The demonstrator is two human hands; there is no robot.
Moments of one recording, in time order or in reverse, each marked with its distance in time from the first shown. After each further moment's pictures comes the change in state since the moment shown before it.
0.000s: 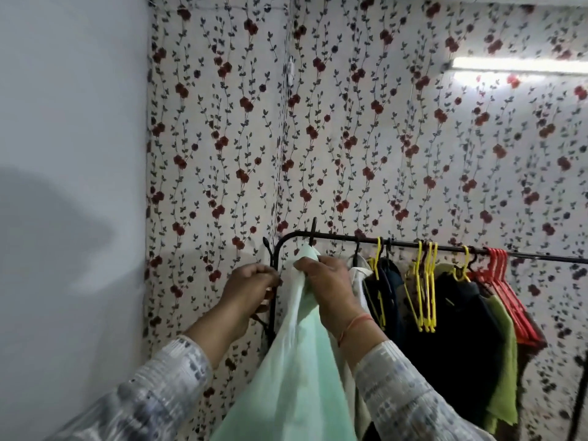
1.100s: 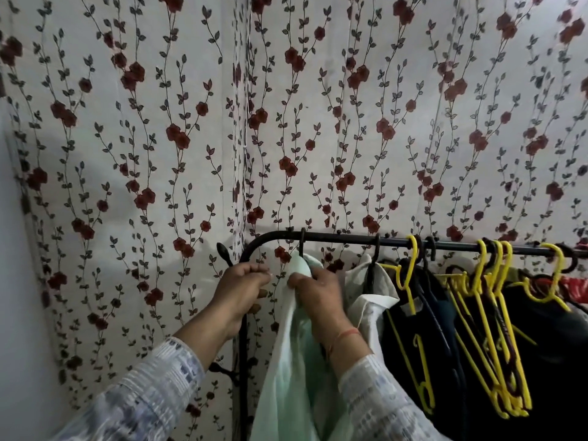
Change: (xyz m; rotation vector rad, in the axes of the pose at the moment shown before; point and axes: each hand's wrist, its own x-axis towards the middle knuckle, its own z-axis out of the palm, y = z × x) left_hand 0.332 -0.097 0.100 0.069 -0.070 -0.098; right_hand 0.316 0.136 -0.001 -0.134 0.068 0.158
